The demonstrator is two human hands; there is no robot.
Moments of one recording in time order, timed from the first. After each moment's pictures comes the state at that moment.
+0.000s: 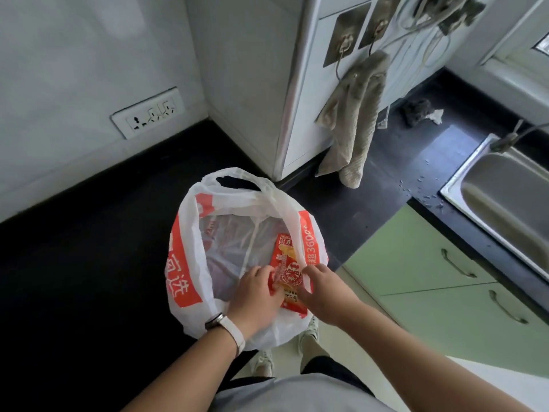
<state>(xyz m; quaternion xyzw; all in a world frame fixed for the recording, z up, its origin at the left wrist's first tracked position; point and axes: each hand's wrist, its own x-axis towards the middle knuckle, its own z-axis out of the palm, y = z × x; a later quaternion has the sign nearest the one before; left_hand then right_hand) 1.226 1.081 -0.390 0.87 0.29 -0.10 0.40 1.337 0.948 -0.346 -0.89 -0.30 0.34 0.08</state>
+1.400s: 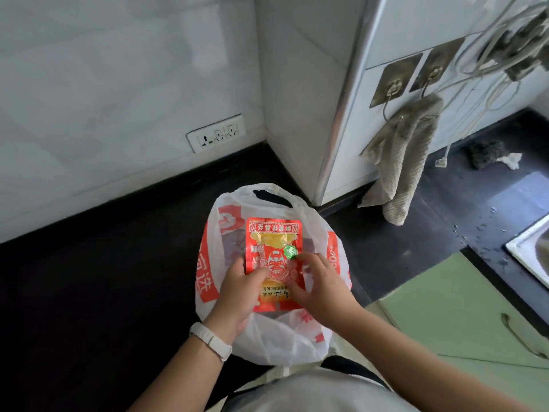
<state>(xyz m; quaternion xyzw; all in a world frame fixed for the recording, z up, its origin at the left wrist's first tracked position) 1.212 1.113 -0.293 0.51 0.50 0.12 0.69 1.343 1.001 -0.303 -0.81 -0.41 0.30 0.28</state>
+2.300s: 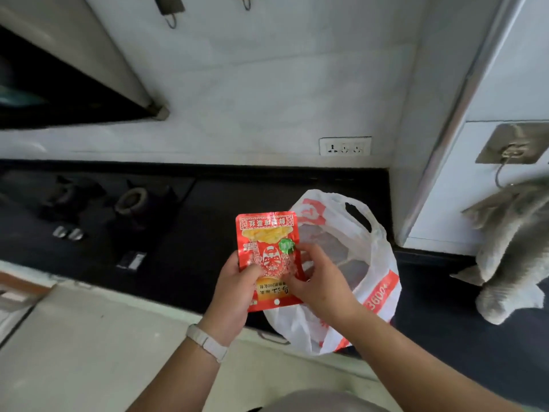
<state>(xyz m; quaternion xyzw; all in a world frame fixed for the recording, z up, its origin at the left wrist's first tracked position) 1.192 0.987 -0.206 0.33 0.65 0.42 0.54 1.350 0.998 -0.237 -0.56 -0.58 0.49 0.33</state>
